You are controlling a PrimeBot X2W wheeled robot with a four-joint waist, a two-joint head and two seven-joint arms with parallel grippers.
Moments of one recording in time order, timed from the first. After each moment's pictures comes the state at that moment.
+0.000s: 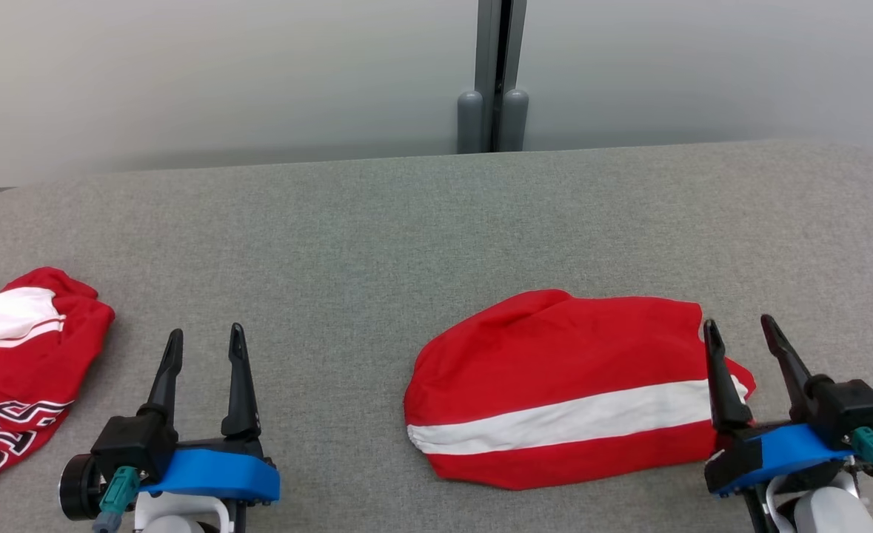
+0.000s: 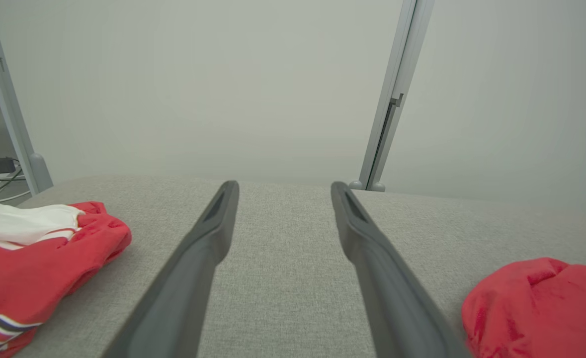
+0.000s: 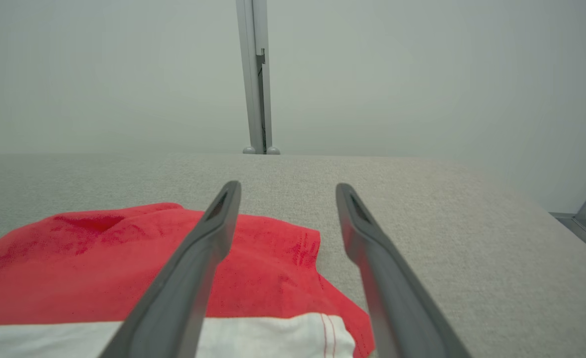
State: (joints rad) left arm -0.09 0.05 -0.03 0.25 -0.18 -0.05 -0.26; right arm -0.15 -0.09 -0.07 0.33 0.07 0.13 -0.26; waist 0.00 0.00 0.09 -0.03
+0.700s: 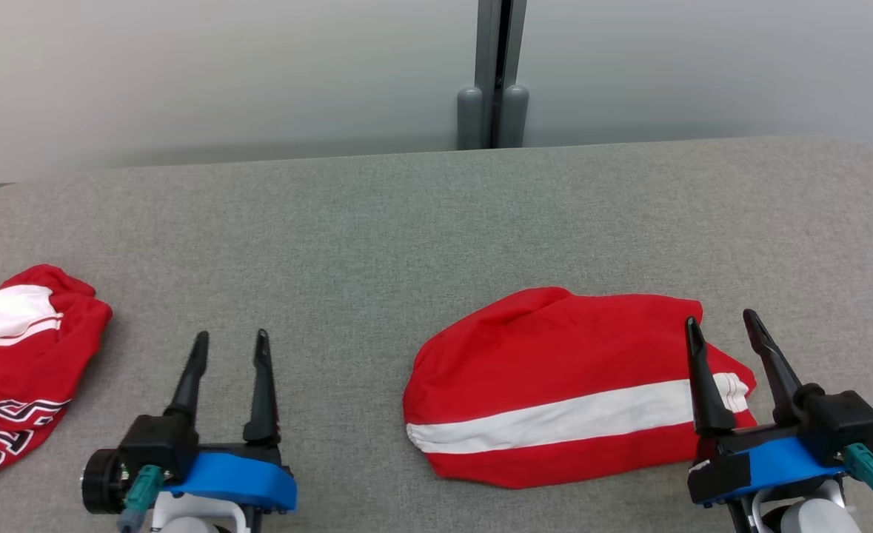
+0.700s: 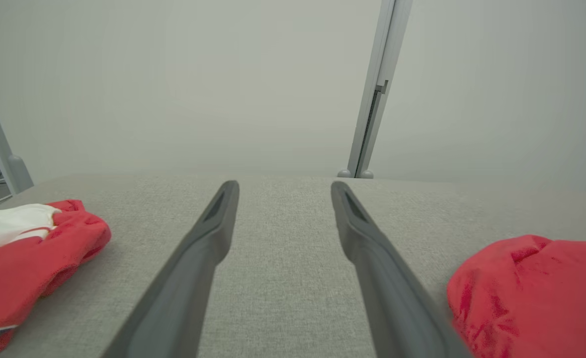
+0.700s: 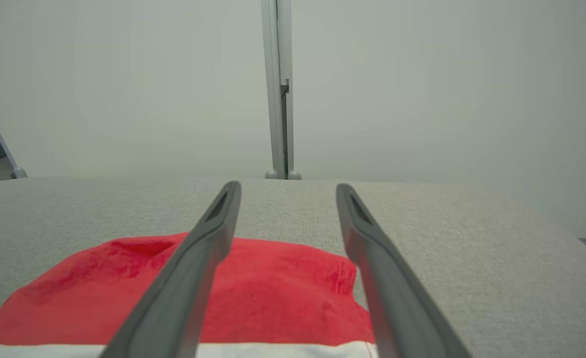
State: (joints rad) left arm -0.09 0.05 -0.04 0.26 -0.16 -0.08 -0.26; right arm -0.10 -0.05 -0.03 0.18 0.08 0.13 -0.26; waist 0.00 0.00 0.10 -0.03
